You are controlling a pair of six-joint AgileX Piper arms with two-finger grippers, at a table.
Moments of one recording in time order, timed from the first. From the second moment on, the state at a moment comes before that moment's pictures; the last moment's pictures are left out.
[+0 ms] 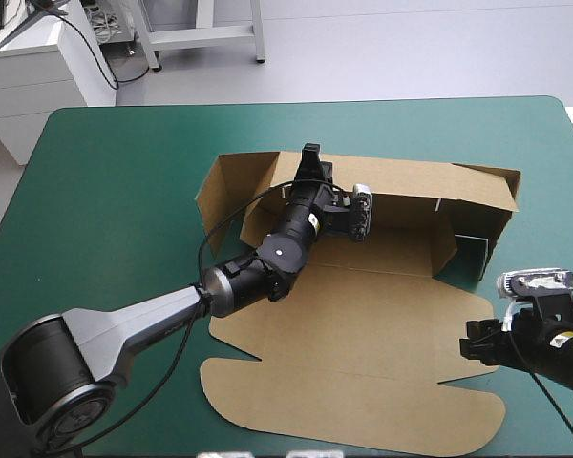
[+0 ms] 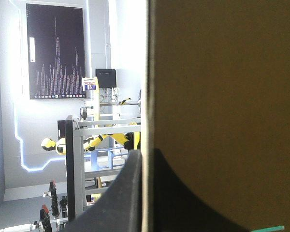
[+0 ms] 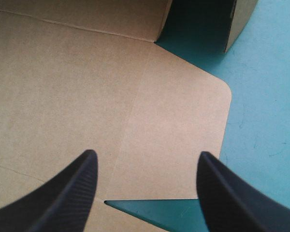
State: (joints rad) left arm -0.92 1.80 -1.34 1.68 0.52 -0.38; right arm -0.20 0.69 -0.69 0.37 1.03 -0.40
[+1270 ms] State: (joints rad) left arm -0.93 1.87 -1.36 1.73 0.57 -0.46; right arm -0.20 0.84 -0.99 0.46 0.99 -0.28
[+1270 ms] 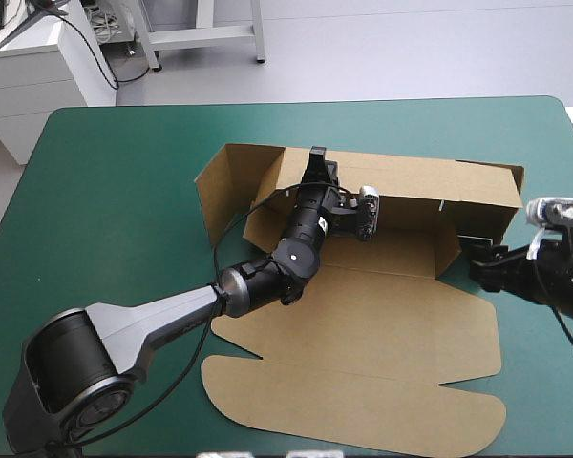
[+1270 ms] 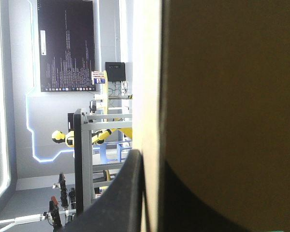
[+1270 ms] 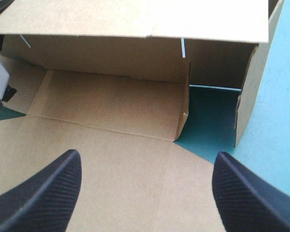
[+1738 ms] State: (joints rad) left arm -0.93 1.87 -1.36 1.73 0.57 -0.45; right arm -0.20 1.17 -1.31 0.46 0.94 -0.28
